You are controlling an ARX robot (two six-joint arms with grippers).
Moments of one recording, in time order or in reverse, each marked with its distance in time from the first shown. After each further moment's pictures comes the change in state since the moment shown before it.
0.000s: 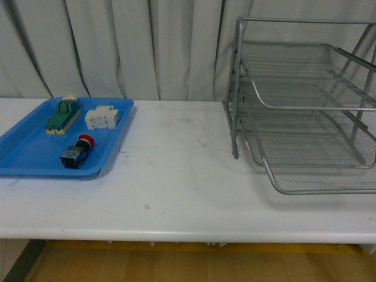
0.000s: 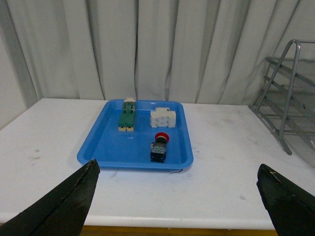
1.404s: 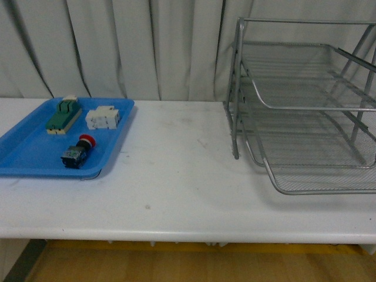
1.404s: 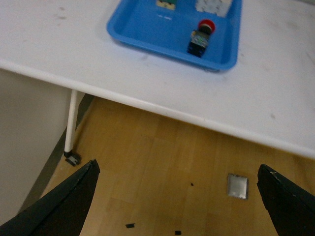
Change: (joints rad) left arm -0.027 0.357 0.268 -0.449 -0.154 -0.206; right arm 0.000 0.000 0.000 0.001 -0.002 -0.003
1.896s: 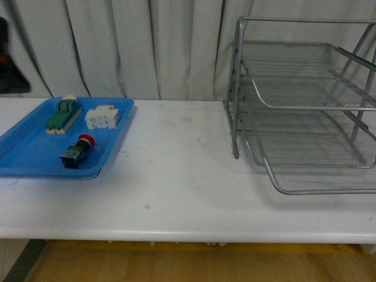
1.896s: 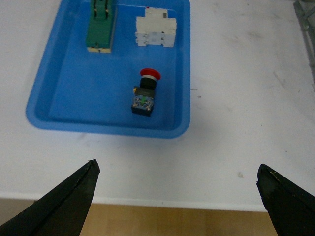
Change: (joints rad) left arm -0.063 1.011 0.602 0.302 0.089 0.091; right arm 0.000 0.000 0.000 -0.001 0.002 0.000
